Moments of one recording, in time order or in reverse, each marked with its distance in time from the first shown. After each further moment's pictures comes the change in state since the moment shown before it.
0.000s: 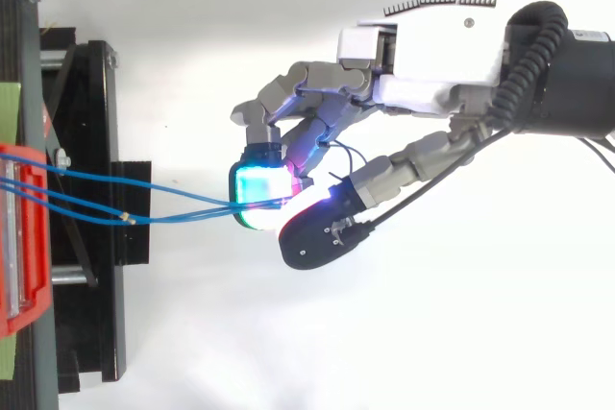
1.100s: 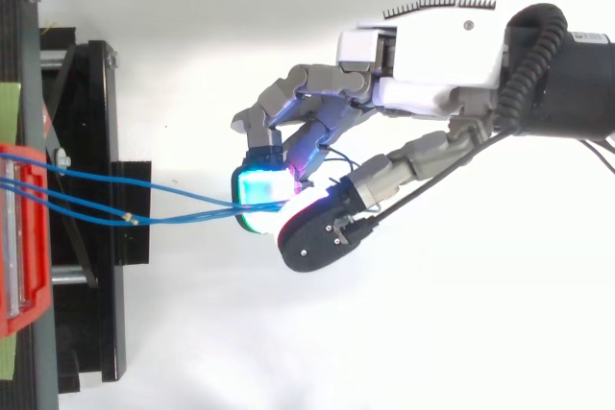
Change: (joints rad) arm 0.002 0.000 0.000 0.001 -0.001 0.002
